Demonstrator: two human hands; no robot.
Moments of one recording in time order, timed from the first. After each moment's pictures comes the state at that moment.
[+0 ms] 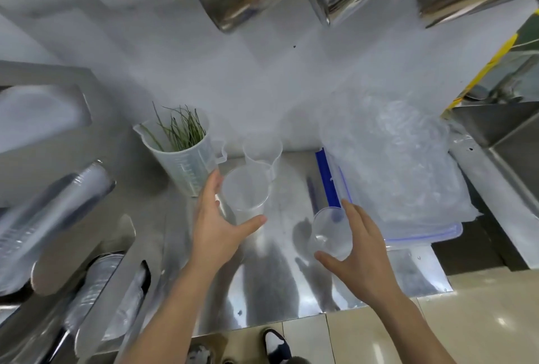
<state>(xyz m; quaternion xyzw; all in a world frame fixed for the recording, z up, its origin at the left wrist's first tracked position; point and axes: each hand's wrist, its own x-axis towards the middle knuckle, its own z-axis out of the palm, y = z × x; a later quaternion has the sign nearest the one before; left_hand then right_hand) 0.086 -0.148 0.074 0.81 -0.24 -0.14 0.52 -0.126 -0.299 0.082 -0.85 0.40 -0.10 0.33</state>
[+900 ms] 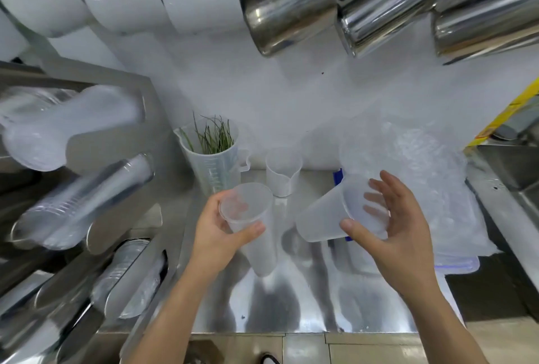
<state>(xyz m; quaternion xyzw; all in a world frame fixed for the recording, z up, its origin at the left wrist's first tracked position) 0.075 -0.116 0.094 0.70 -0.17 -0.20 0.67 -0.113 -0.314 0.160 -0.74 0.27 -0.33 0.53</state>
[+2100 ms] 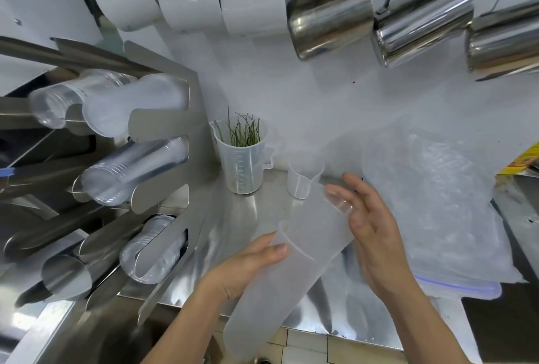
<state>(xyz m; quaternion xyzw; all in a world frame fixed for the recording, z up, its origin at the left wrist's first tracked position) 0.022 -0.098 0.101 0.56 -0.15 -0.52 0.62 -0.088 -0.281 0.167 -0.66 0.12 -0.23 0.71</state>
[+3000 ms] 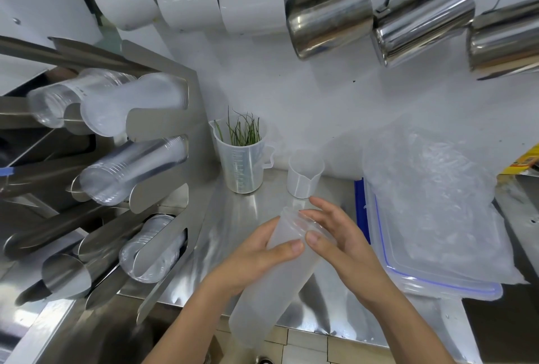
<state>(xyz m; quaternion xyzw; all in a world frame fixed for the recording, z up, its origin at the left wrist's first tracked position) 0.012 -0.112 0.140 0.62 -0.26 -0.41 0.61 -0.091 -0.268 0.154 -0.72 0.14 -0.07 0.67</state>
